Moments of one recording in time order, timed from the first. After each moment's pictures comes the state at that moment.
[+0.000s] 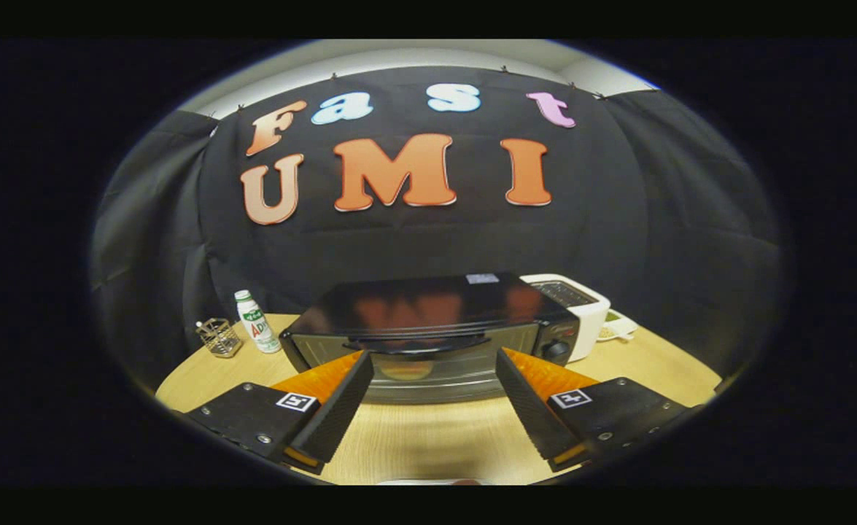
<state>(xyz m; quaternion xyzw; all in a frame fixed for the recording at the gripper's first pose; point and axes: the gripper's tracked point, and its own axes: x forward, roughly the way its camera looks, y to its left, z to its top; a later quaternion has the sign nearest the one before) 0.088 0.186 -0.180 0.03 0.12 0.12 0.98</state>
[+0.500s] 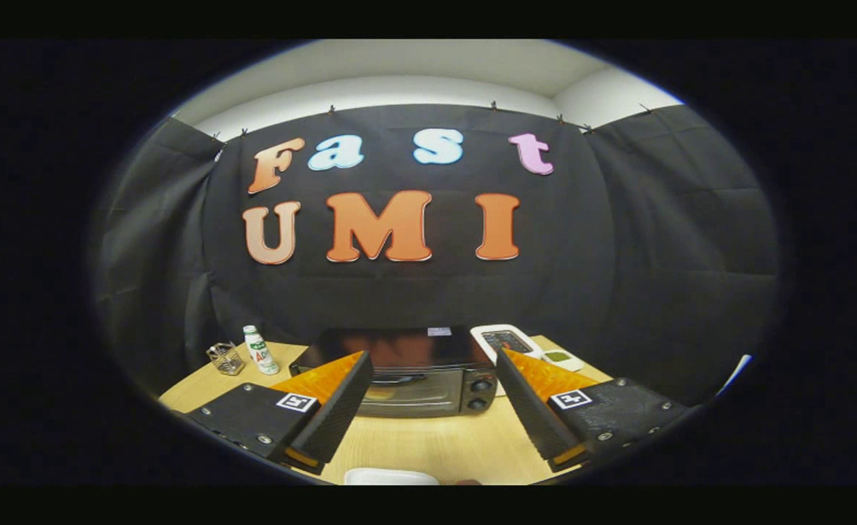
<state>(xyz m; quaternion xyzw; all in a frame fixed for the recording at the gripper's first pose) 0.031 0.095 -0.075 0.02 0.04 0.09 0.99</state>
